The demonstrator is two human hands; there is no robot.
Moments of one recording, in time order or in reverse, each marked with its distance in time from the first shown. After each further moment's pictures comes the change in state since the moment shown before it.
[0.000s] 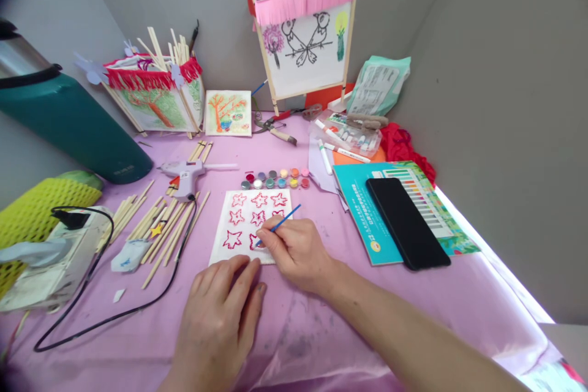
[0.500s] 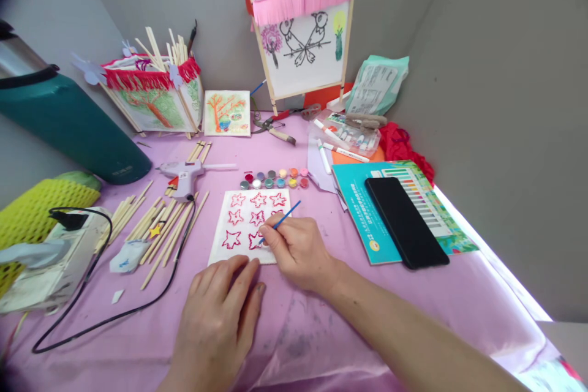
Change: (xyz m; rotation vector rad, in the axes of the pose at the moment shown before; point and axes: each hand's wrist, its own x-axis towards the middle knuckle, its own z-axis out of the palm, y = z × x) left_hand 0.002 0.000 -0.001 0.003 0.023 0.009; right_hand -0.001 0.000 -0.001 -0.061 0.030 0.031
